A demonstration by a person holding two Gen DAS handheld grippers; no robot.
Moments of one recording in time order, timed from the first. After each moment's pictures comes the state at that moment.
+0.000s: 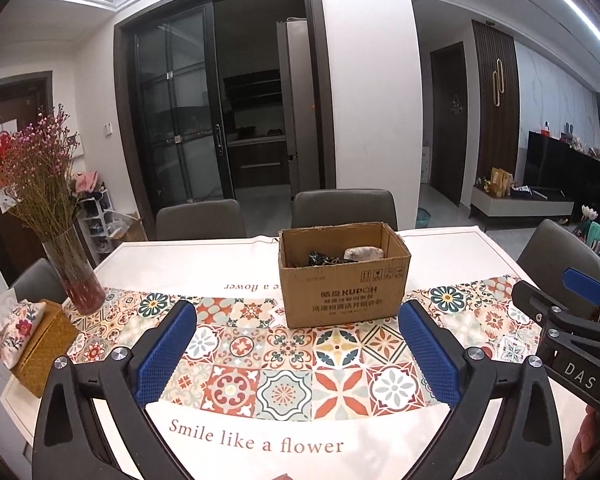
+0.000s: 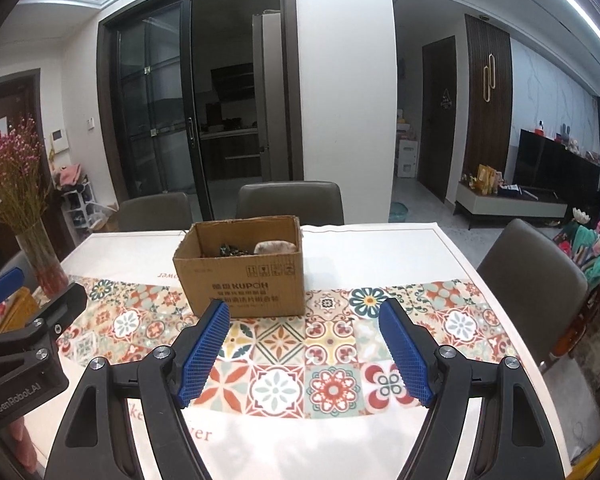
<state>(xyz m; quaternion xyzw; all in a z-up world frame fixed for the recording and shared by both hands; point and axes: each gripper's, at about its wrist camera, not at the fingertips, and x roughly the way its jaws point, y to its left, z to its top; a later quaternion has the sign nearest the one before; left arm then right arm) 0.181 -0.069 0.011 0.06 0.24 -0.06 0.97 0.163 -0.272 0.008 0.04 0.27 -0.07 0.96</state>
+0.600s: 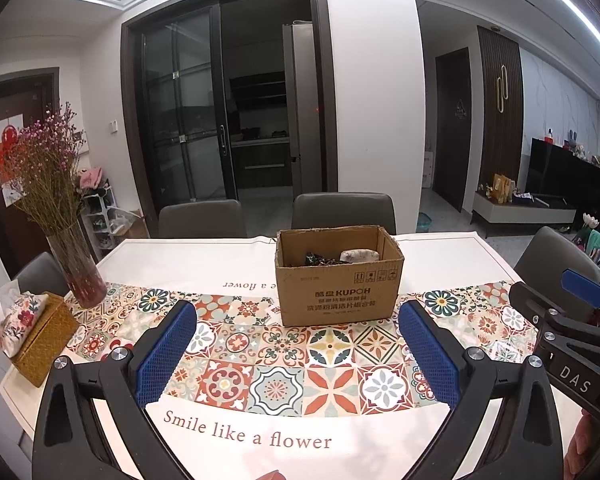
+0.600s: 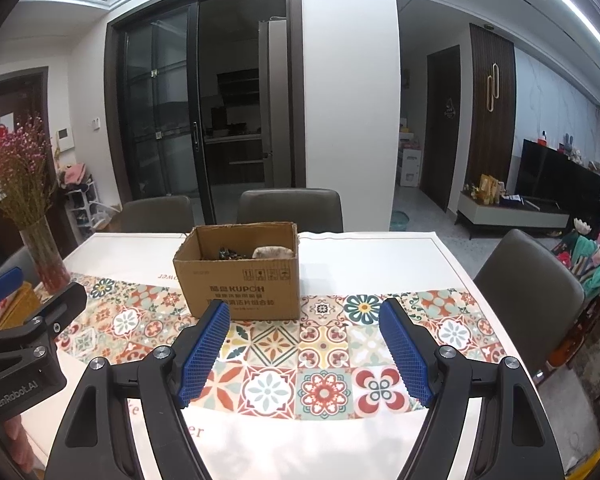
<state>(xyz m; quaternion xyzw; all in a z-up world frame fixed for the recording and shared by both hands) 0.166 -0.079 0.016 0.04 0.24 -0.05 0.97 0.148 -0.278 0.012 0.03 0.26 -0.06 0.96</state>
